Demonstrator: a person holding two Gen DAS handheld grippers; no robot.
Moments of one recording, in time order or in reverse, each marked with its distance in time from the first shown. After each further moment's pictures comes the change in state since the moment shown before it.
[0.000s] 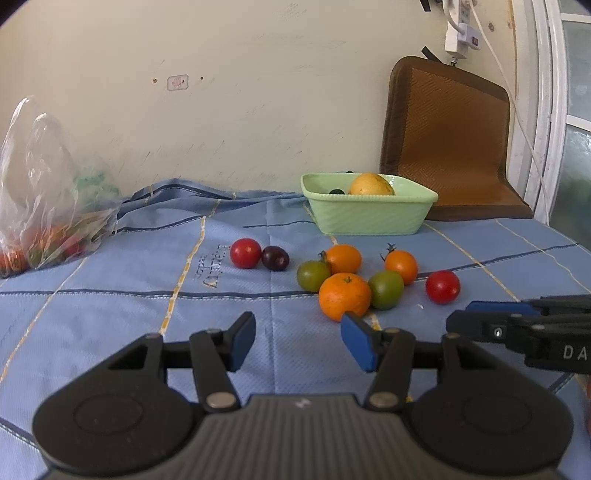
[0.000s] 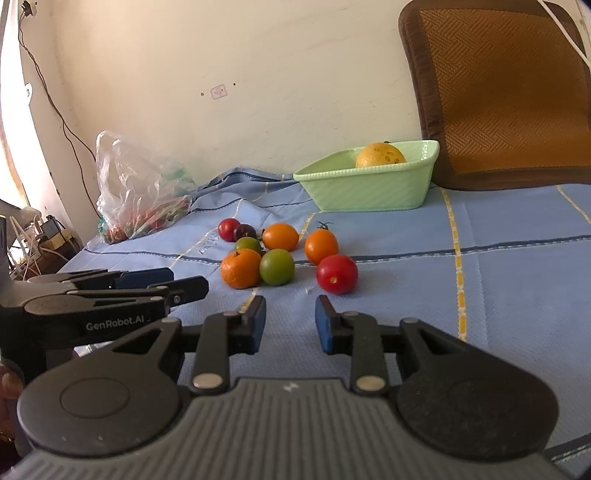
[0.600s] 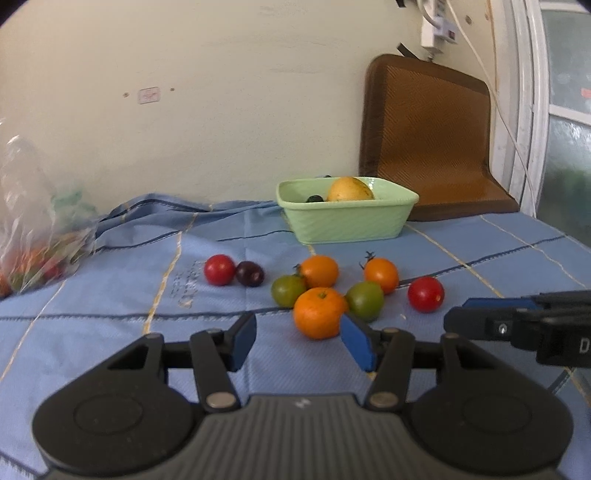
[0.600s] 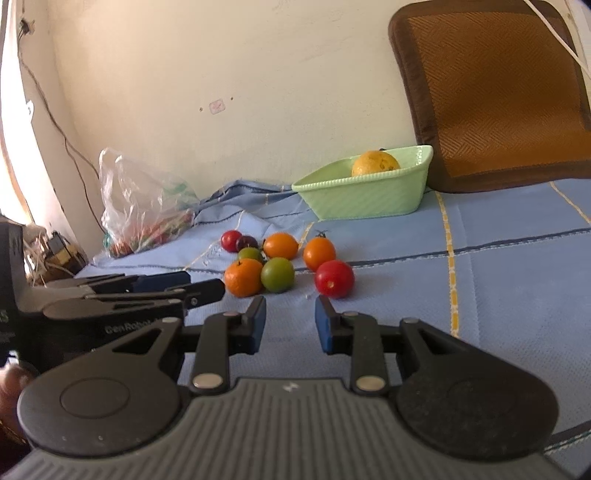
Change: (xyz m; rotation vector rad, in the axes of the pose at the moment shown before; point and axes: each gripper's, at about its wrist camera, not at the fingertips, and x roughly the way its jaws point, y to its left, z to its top) left arm 0.012 -0.016 0.010 0.069 -0.010 -0.043; right arm -0.010 -0.008 0.002 0.050 -0.036 0.019
